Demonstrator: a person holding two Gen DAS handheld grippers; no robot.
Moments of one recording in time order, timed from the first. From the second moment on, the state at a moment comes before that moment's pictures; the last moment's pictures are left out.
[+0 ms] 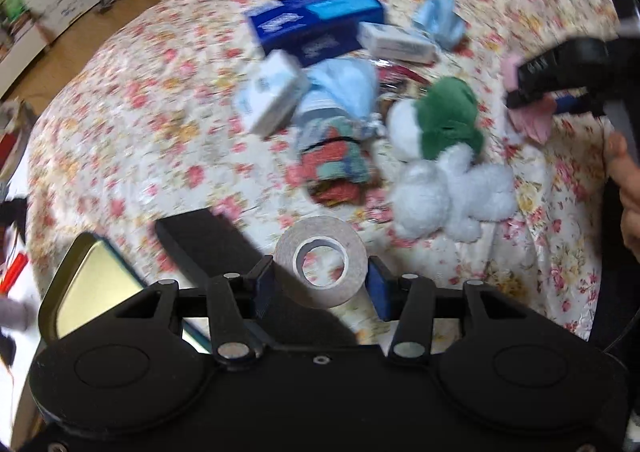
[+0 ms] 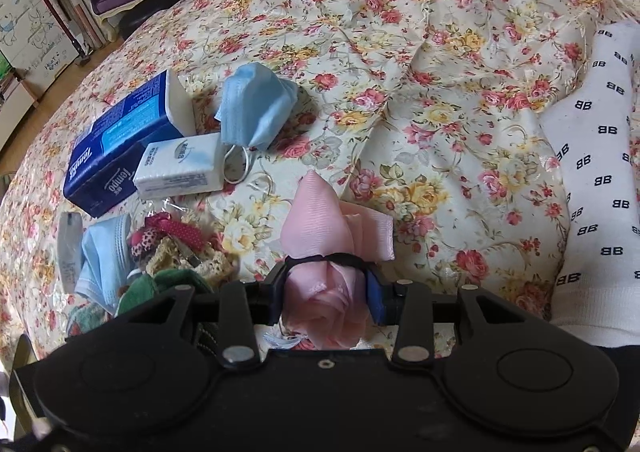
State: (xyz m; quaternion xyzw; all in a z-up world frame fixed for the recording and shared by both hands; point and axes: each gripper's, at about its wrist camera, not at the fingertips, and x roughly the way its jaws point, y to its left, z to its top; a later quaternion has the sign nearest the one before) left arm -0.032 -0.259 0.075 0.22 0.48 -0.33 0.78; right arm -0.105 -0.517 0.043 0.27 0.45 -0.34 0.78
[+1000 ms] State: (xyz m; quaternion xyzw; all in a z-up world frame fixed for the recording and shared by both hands) left arm 0.104 -0.043 0.013 0.11 0.55 -0.08 0.82; right arm -0.071 -0.210 0.127 0.11 0.47 -0.08 0.87
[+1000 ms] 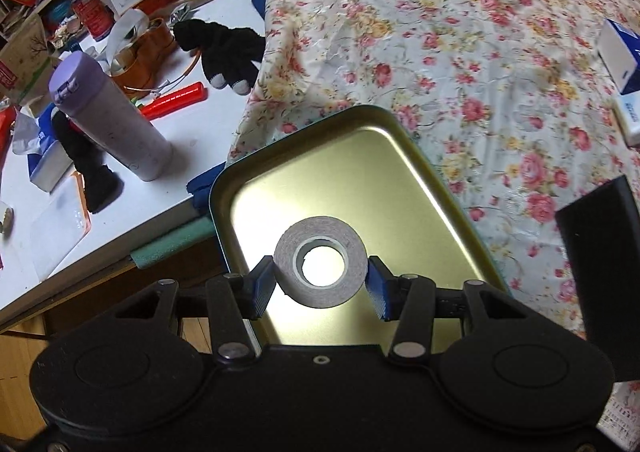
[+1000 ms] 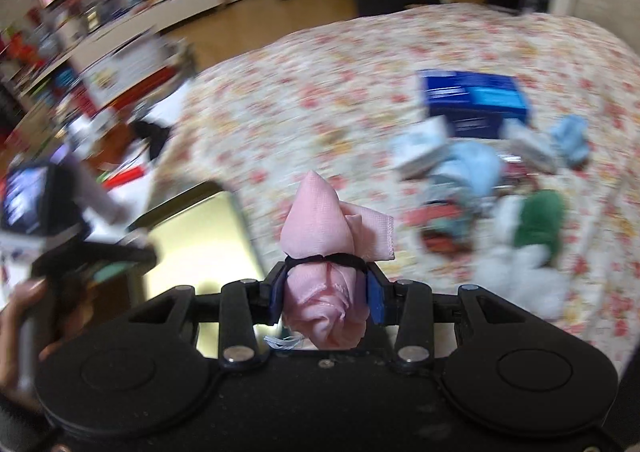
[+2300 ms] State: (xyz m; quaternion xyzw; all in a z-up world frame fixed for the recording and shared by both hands) left arm 0.133 -0.029 -0.022 0.10 0.56 -0.09 0.82; right arm -0.006 -0.112 0.040 0.03 0.58 -0.06 0.81
